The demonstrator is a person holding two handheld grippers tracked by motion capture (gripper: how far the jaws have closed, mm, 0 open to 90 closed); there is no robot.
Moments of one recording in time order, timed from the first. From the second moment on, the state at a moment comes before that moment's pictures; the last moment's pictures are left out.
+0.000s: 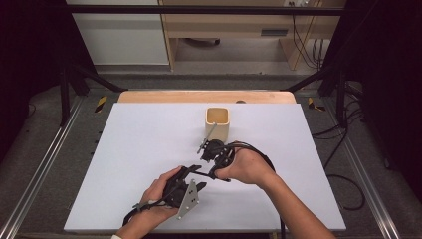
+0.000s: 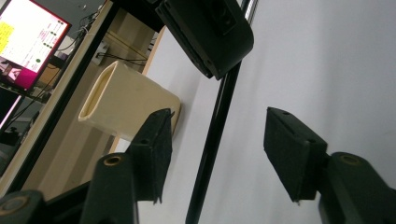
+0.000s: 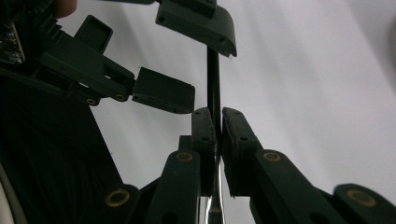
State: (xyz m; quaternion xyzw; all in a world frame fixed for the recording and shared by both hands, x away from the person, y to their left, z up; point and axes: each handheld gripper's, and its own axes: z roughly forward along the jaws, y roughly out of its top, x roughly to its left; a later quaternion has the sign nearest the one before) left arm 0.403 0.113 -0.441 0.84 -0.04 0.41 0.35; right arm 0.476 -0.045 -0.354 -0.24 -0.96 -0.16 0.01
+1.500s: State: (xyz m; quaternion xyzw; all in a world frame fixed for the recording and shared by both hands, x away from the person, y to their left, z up) left arm 0.400 0.112 -0.445 0.85 -0.09 0.42 0.31; right arm 0.471 -0.042 -0.356 -0.22 -0.96 -0.16 0.02
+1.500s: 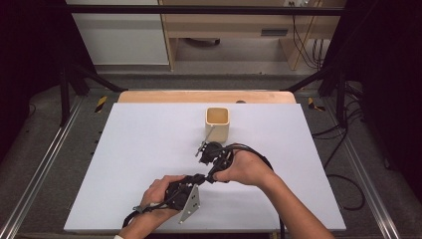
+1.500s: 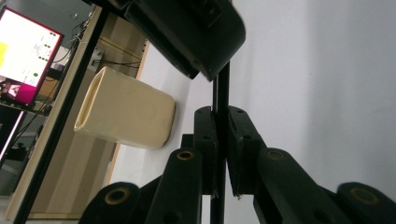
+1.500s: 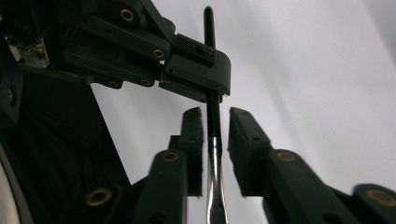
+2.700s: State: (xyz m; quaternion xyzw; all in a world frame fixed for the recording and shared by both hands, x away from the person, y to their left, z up) left arm 0.403 0.127 -0.435 0.83 -0.04 0.43 0.34; right arm 0.453 -0.076 -0.350 -0.22 -0.95 -0.22 -0.04
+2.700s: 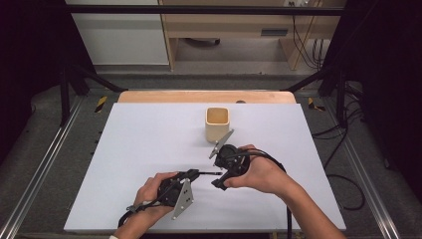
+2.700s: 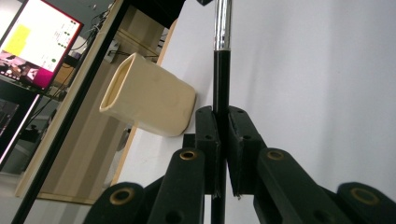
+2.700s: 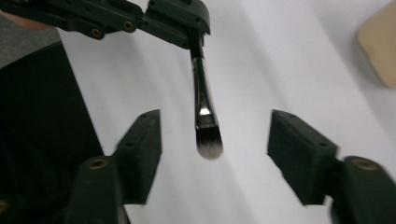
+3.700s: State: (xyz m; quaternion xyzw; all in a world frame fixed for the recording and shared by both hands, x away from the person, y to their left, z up) left arm 0.415 0.146 -0.421 0.83 0.01 0.44 0.35; right arm 0.460 -0.132 -0.350 -0.29 -0.88 -0.35 -0.16
